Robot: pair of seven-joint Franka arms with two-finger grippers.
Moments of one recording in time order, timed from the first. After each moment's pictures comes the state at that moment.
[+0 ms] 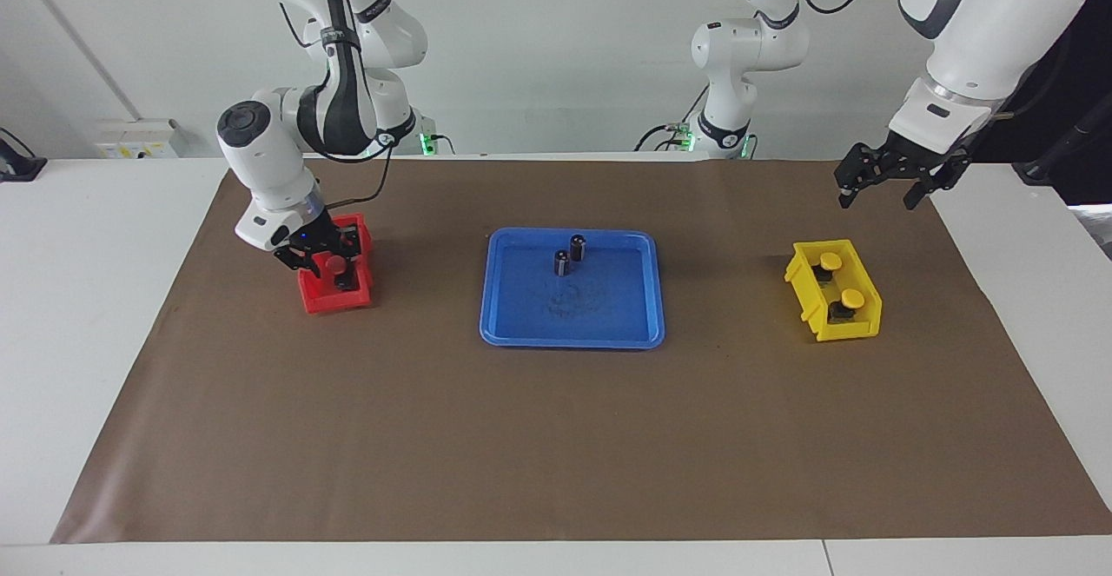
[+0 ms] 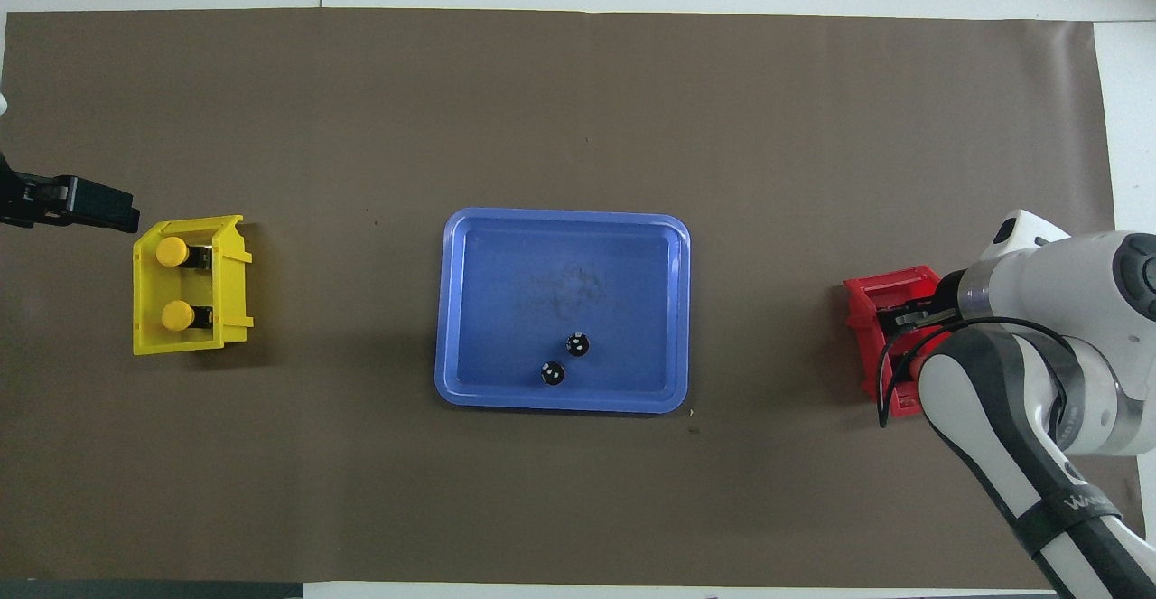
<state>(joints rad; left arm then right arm) -0.05 -0.04 -0.03 -1.66 0.02 1.63 0.06 -0.02 -0.08 -0.03 -2.39 0.03 2.30 -0.31</state>
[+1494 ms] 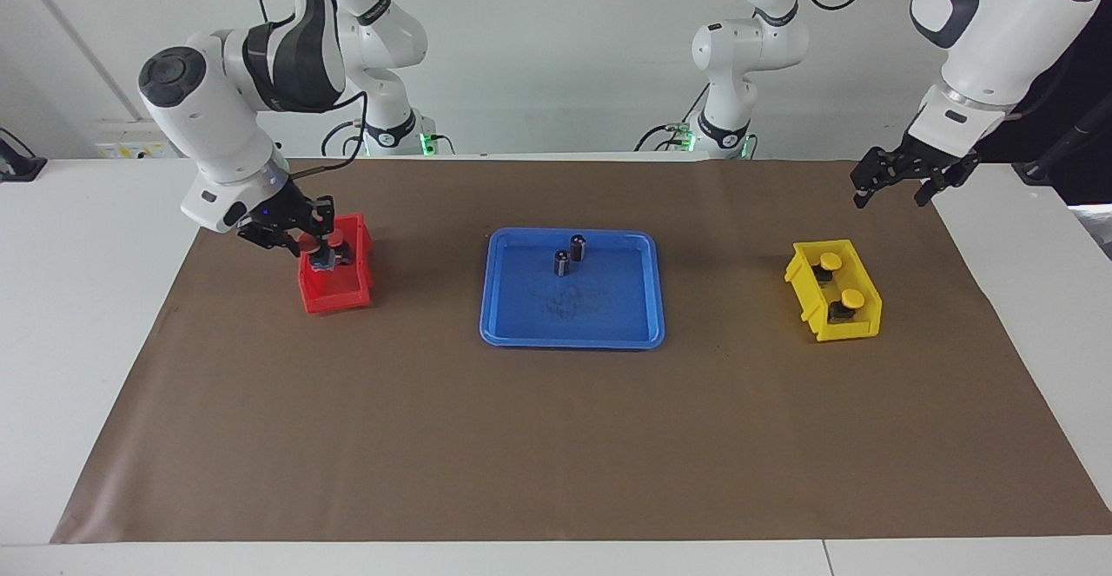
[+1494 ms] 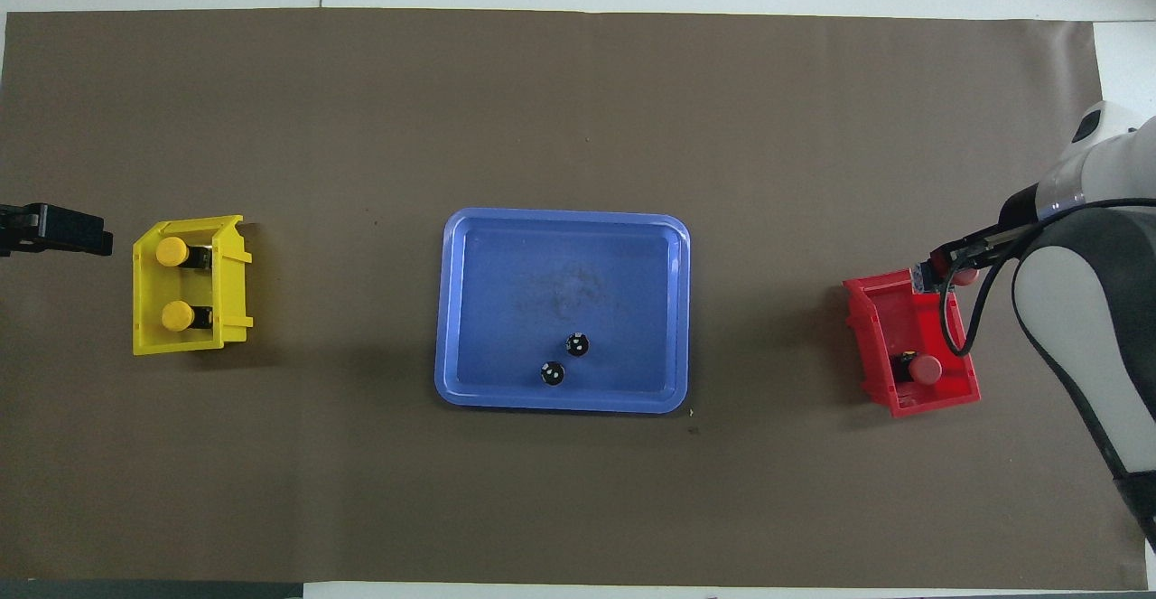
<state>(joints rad) 0.01 -0.10 -0.02 -1.79 0.02 1.71 0.07 0.04 0.02 -0.03 -1.83 0.04 1.77 -0.23</state>
